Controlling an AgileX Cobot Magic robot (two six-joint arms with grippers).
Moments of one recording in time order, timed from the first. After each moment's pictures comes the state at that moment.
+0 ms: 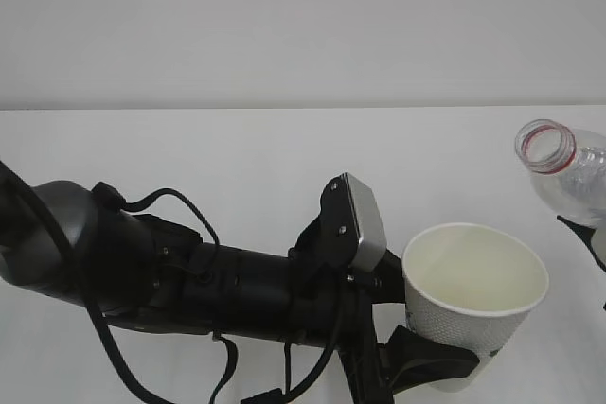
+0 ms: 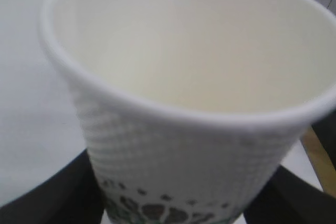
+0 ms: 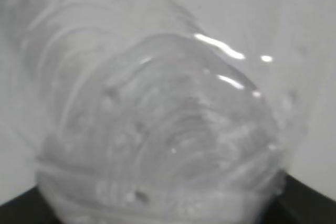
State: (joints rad) left arm -0.82 2.06 -0.89 0.92 -0.95 -0.54; right arm 0.08 1.09 -0.25 -0.31 -0.36 -0.71
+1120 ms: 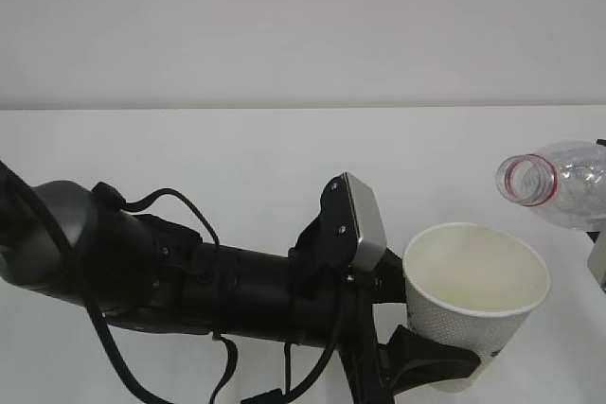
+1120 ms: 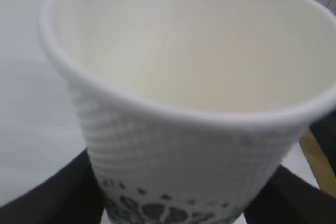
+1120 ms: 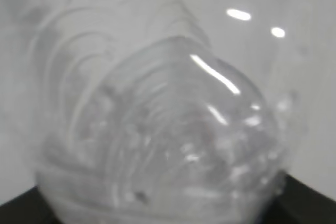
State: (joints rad) left arm -0.82 2.06 -0.89 0.92 -0.95 -0.54; right arm 0.08 1.09 -0.25 -0.26 -0.41 -0.99
